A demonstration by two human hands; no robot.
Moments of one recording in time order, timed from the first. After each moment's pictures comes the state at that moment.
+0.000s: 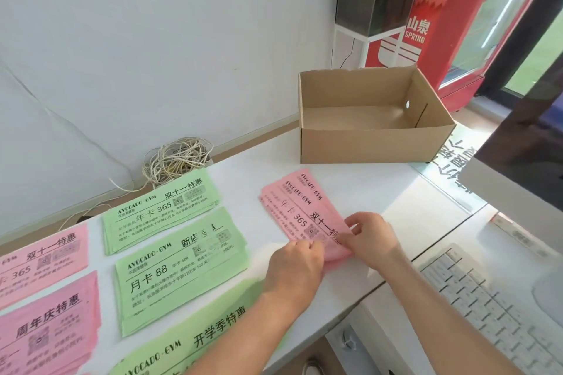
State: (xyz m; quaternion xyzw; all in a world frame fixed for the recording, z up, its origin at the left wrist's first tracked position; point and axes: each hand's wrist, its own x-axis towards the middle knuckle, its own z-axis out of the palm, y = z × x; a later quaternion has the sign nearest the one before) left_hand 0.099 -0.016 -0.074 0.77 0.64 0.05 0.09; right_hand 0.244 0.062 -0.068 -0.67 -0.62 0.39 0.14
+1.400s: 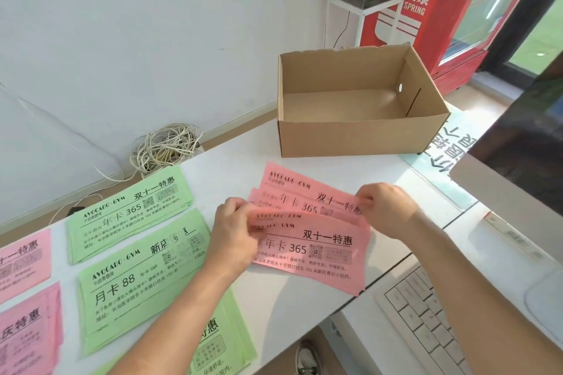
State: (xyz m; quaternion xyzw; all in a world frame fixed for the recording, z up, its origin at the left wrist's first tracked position) left_hand 0.042 0.034 -0.085 0.59 0.75 0.25 0.17; right_hand 0.297 0.130 -0.054 -0.62 -0.75 0.23 -0.01
